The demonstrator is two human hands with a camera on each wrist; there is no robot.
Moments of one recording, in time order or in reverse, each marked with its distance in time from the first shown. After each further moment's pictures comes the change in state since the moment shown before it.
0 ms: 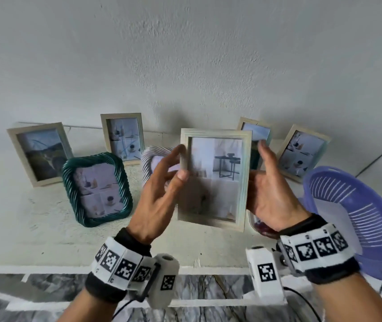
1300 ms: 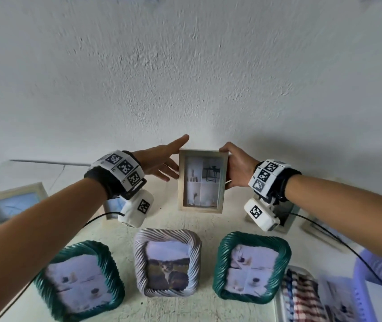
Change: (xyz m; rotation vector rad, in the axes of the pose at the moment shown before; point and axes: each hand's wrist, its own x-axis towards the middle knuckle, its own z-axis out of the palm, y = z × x) left_hand 0.317 -0.037 -0.059 0.269 -0.425 -0.749; right_hand 0.319 -0.088 -0.055 -0.219 -0.140 0.460
